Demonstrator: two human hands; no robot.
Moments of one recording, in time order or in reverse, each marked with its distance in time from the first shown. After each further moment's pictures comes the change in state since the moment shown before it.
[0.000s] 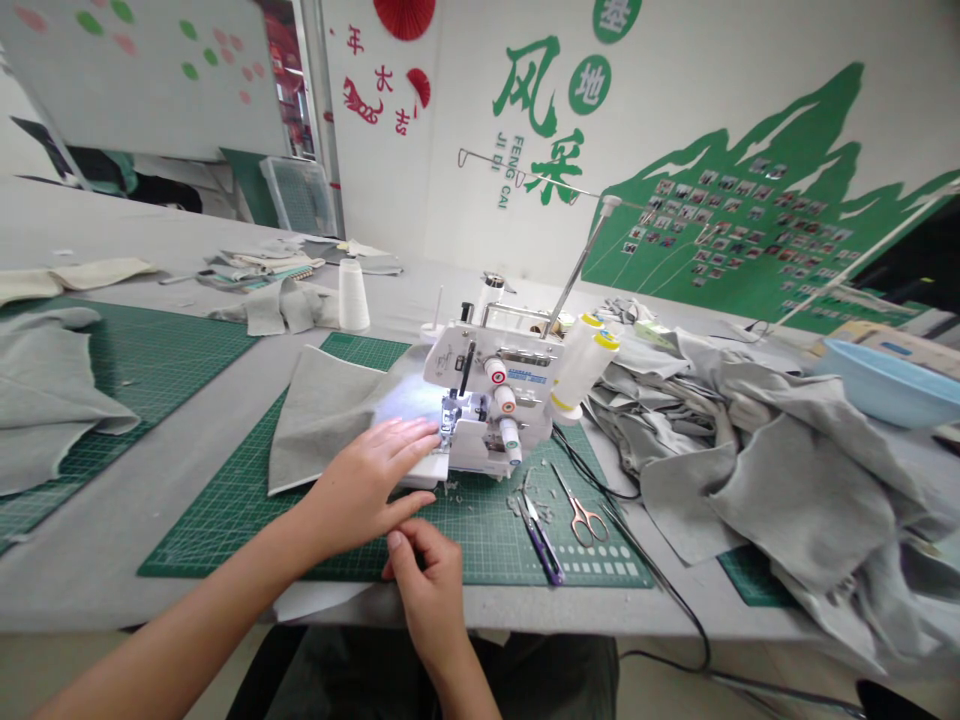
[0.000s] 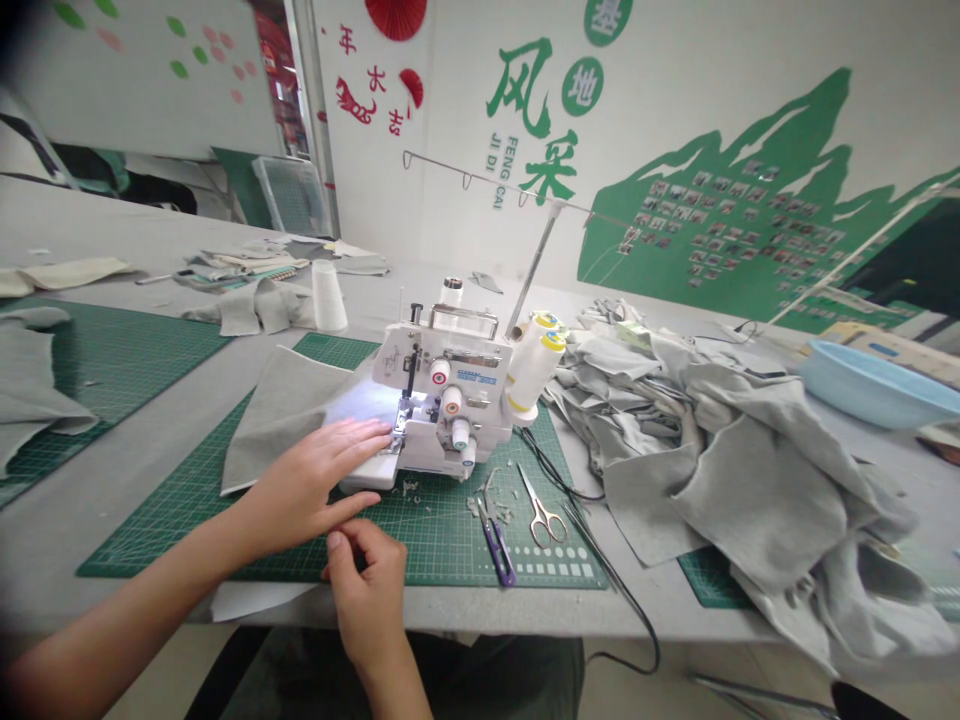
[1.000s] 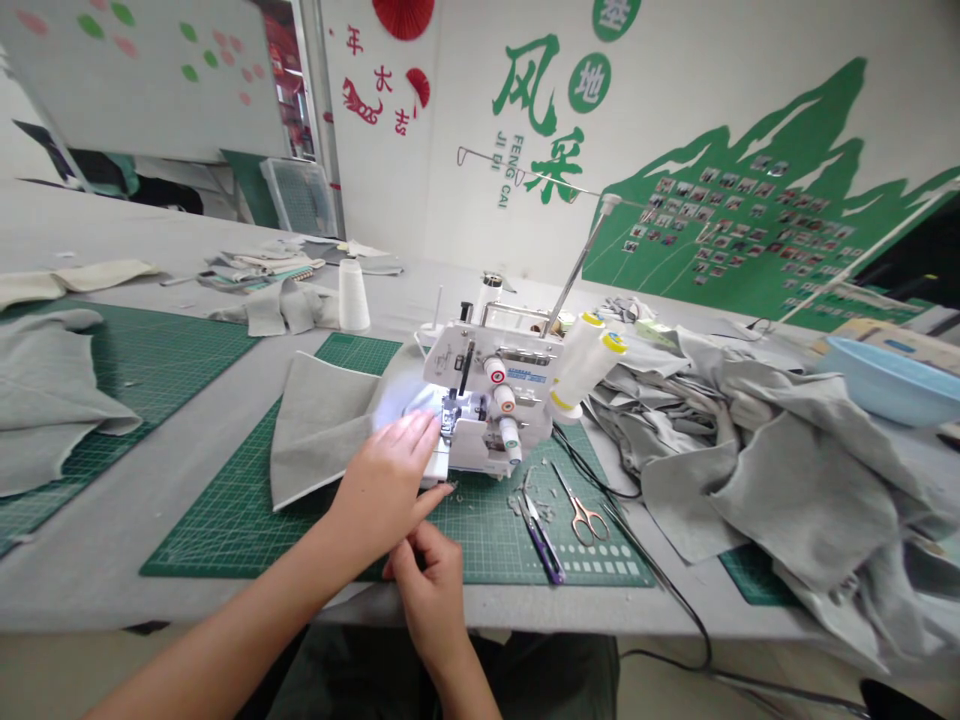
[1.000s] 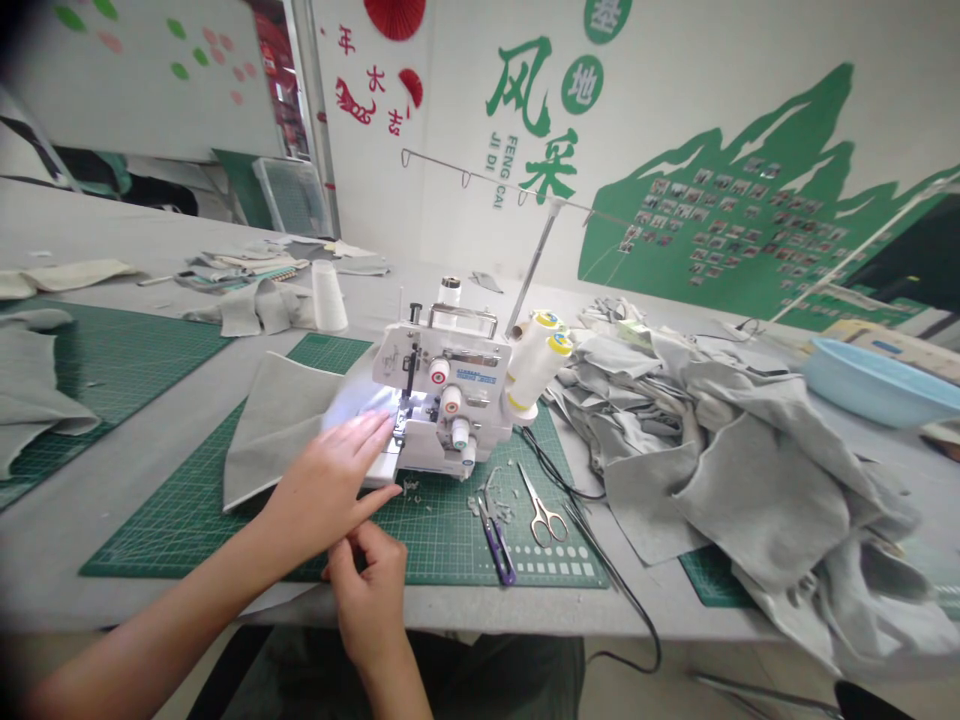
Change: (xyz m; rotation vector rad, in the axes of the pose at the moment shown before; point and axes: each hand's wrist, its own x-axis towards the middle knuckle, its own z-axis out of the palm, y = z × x) left_hand 0.019 0.032 0.010 0.220 0.012 -0.228; right_hand 0.000 0.003 0.001 -0.014 0.009 -0.012
